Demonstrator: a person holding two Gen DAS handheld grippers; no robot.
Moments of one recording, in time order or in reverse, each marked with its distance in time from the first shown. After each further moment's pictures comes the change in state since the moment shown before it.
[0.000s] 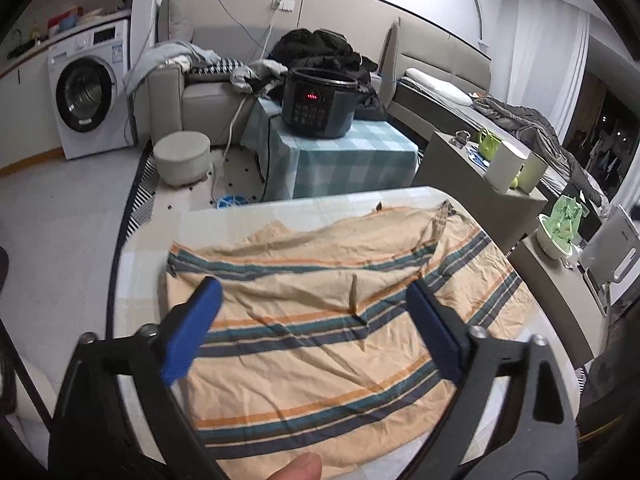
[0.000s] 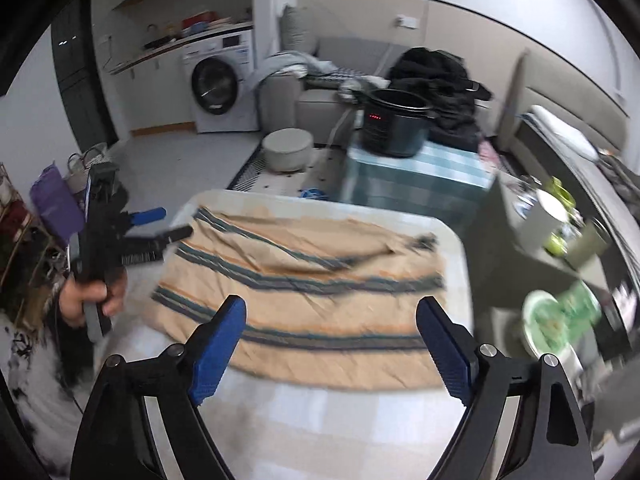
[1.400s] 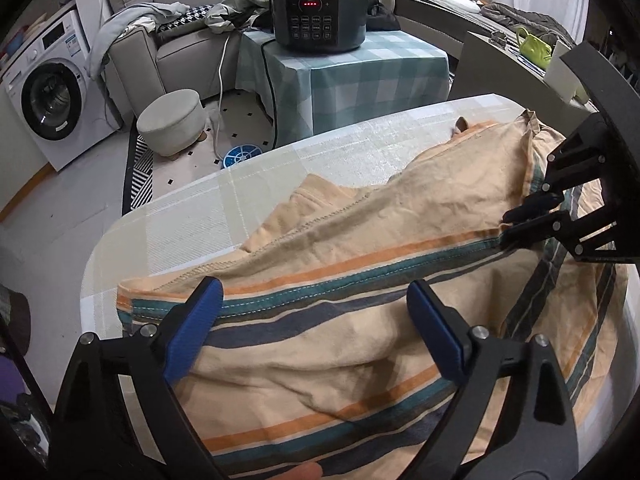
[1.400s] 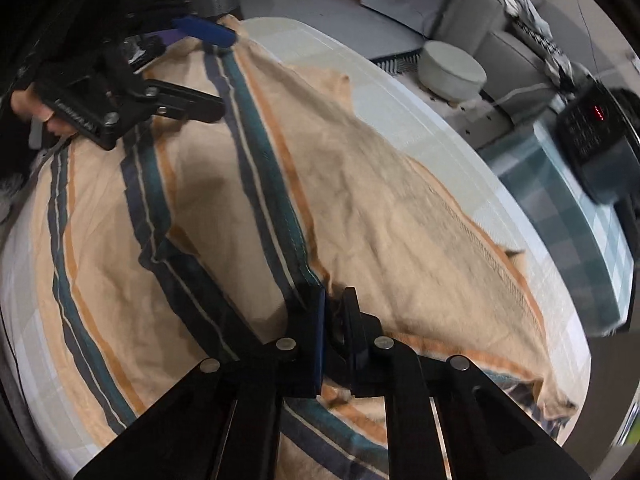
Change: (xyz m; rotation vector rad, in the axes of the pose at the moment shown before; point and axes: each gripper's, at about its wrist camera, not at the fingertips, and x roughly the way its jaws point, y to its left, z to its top) left arm 0.220 0.034 0.007 0.192 0.280 0.084; right arm 0.346 0.013 0.014 -0.674 0.318 0.314
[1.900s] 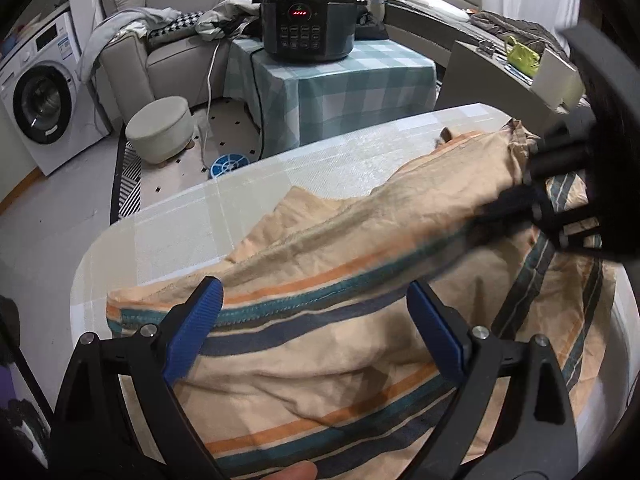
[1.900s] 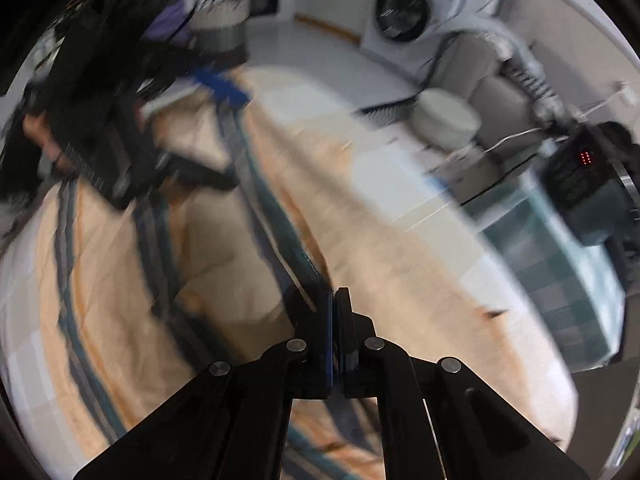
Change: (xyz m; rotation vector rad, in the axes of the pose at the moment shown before) left arm -0.004 0.000 0.004 0.006 -0.037 -0.056; right arm -0.024 0.006 0.018 -0.011 -0.194 -0.087
